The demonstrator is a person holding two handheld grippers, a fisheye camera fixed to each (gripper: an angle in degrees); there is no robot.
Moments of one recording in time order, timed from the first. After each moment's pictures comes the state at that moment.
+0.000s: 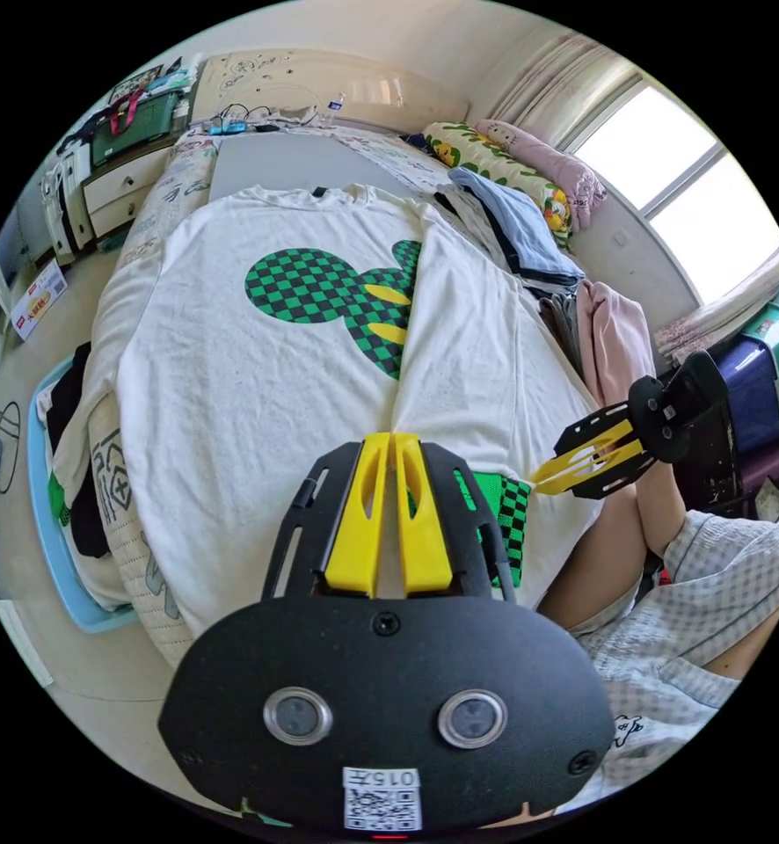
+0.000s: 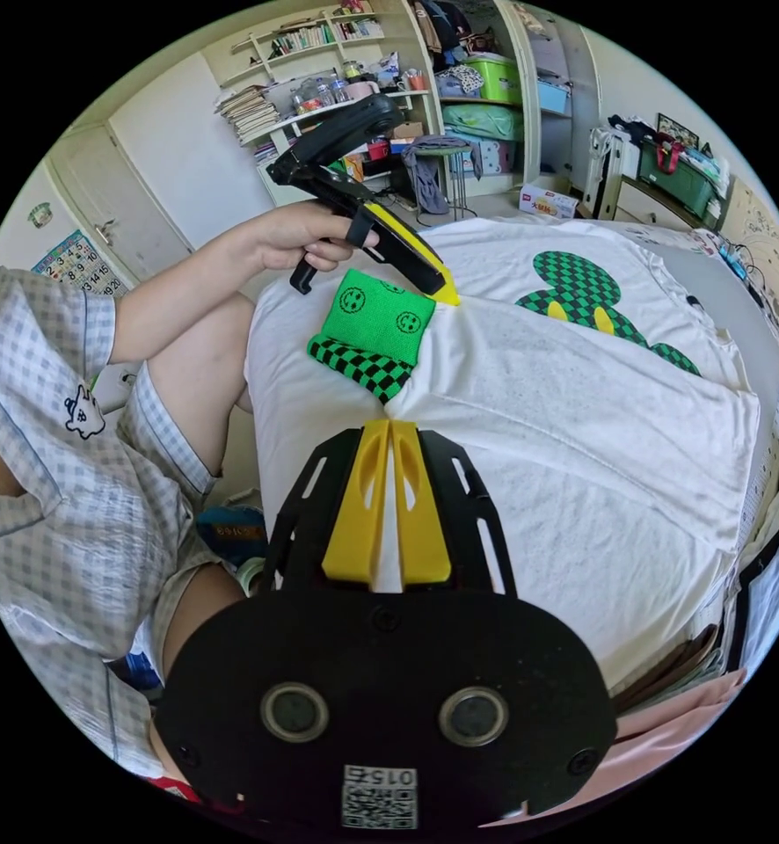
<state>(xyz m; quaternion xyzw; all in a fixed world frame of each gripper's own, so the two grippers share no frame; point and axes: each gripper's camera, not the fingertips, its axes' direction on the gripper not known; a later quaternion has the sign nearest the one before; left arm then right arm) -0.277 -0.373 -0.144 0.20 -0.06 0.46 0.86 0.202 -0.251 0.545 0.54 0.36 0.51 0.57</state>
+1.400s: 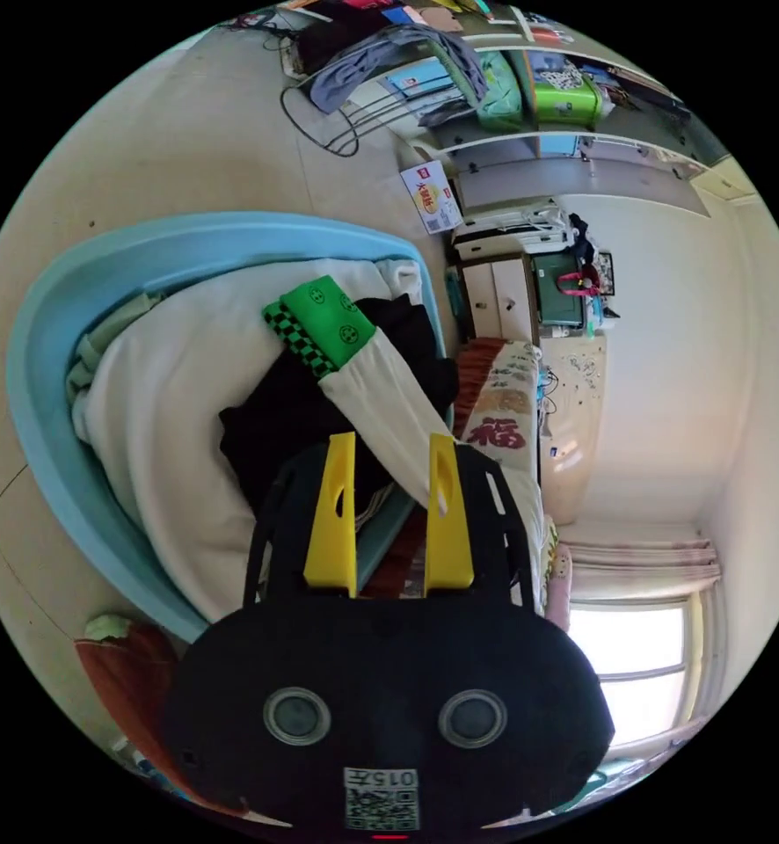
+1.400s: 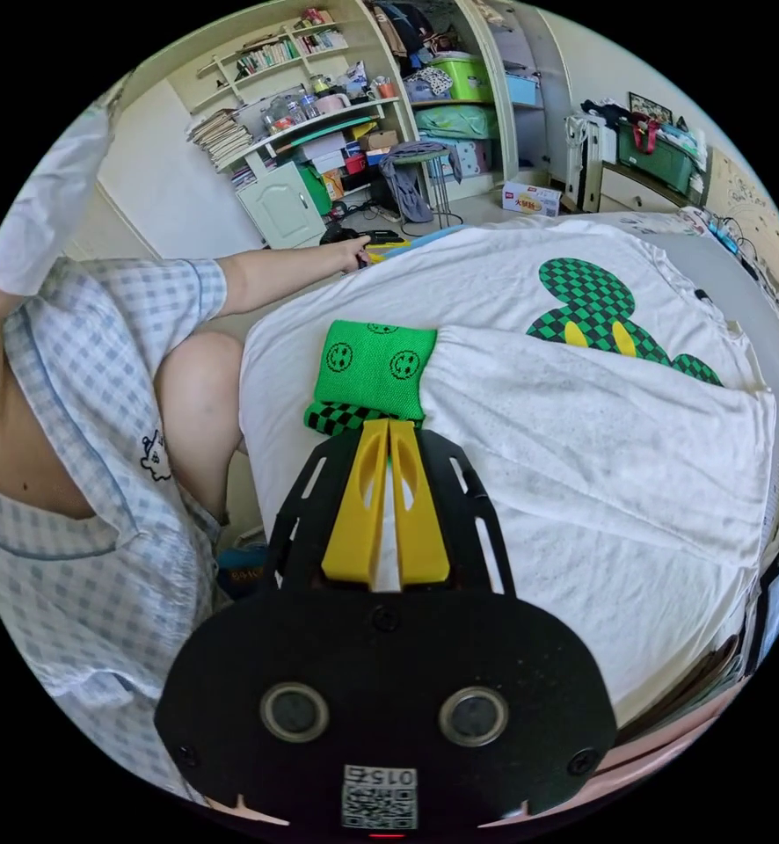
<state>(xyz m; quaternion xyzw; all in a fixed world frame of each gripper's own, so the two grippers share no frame) -0.698 -0.664 -0.383 0.41 0.31 -0.11 0.85 0.241 -0.262 0.558 0.58 0.33 0.52 0.54</state>
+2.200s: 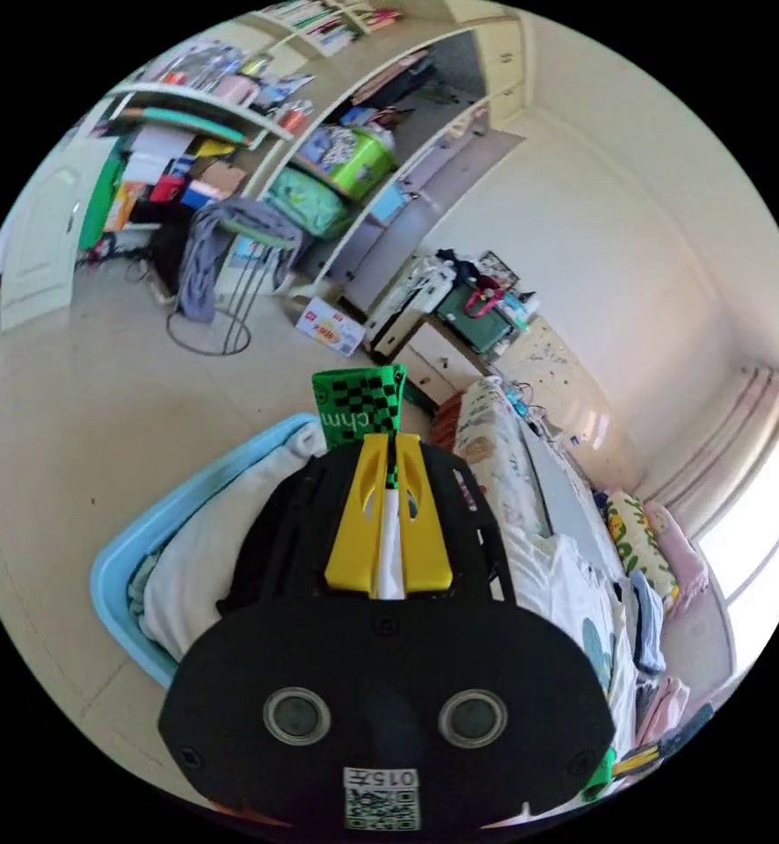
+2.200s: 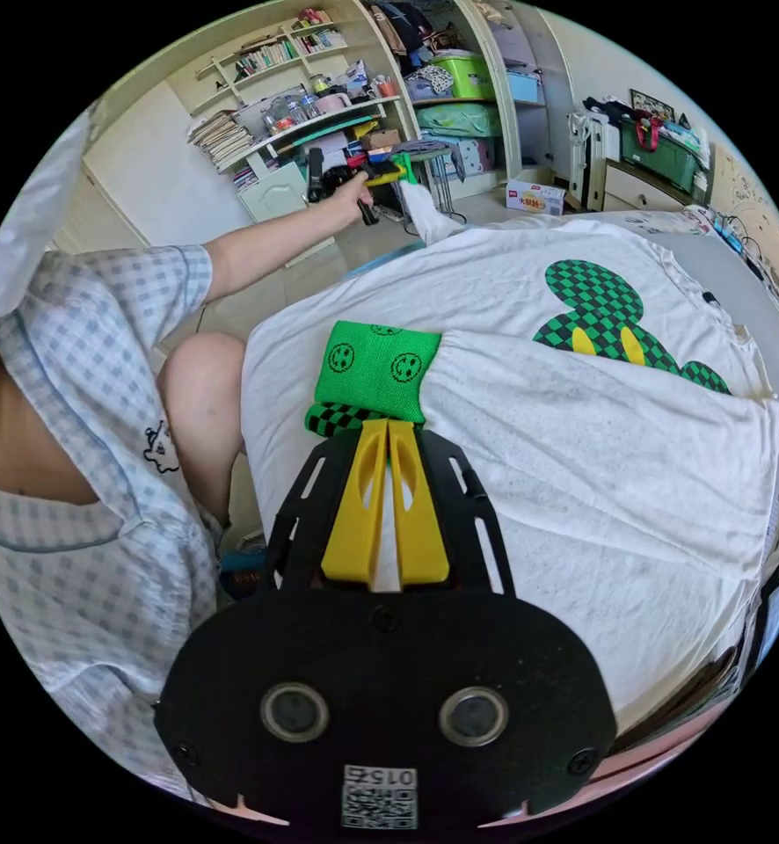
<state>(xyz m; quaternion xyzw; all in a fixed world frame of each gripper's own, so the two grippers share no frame) -0.567 -0.547 -0.414 0.63 0.11 0.09 0.76 0.256 -0.272 0.601 0.58 0.33 0.51 0.54</state>
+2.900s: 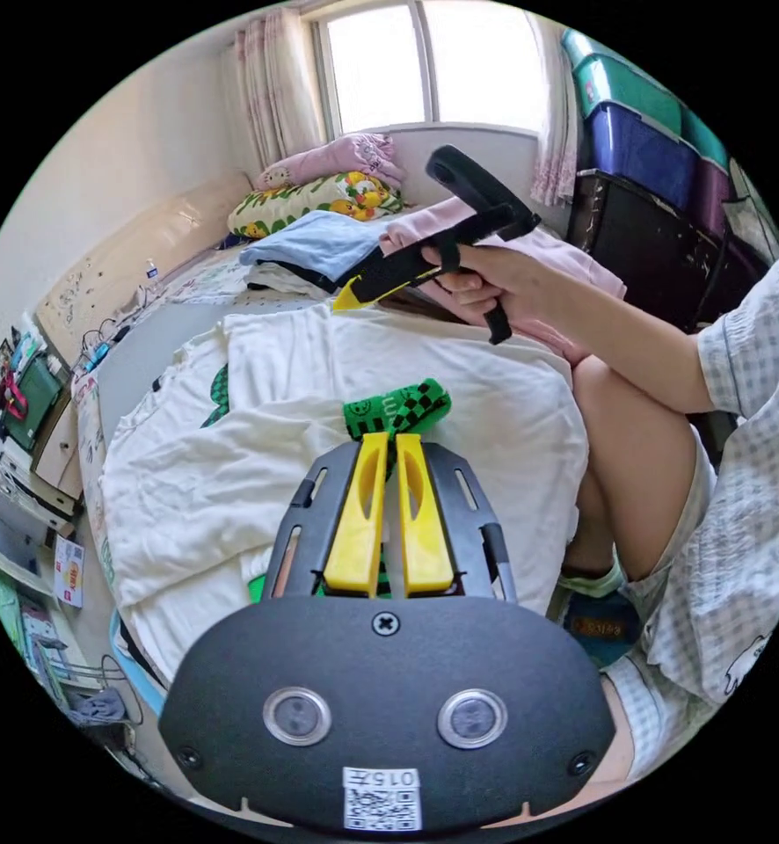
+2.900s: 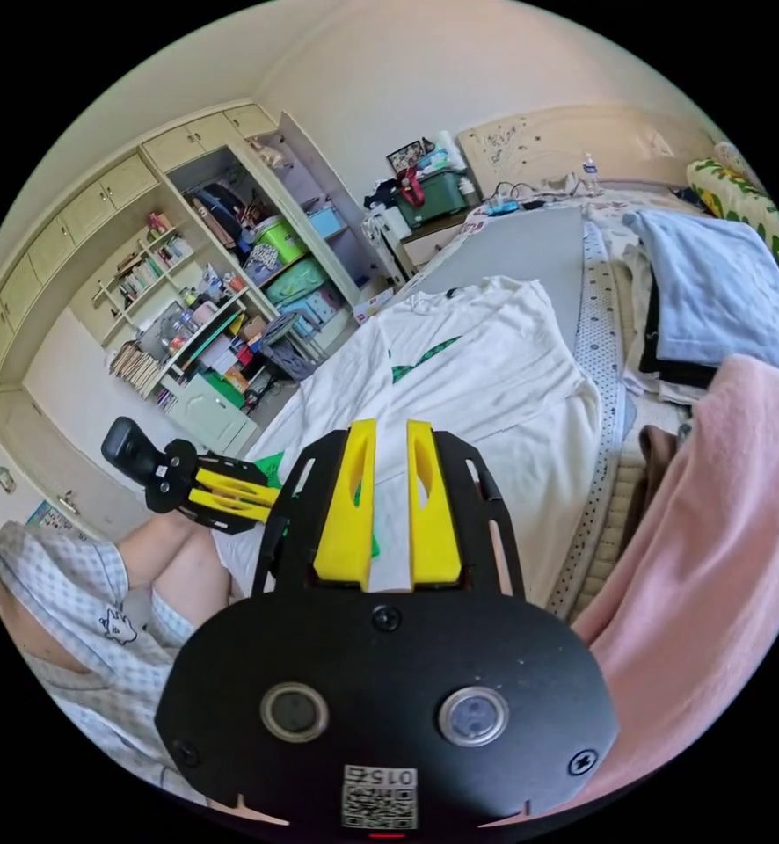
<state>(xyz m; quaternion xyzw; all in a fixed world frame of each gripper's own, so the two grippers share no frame) -0.217 -0.222 0.052 0.26 -0.14 0.73 0.62 0.121 -0.127 0.826 0.74 0.30 0.56 0.22</state>
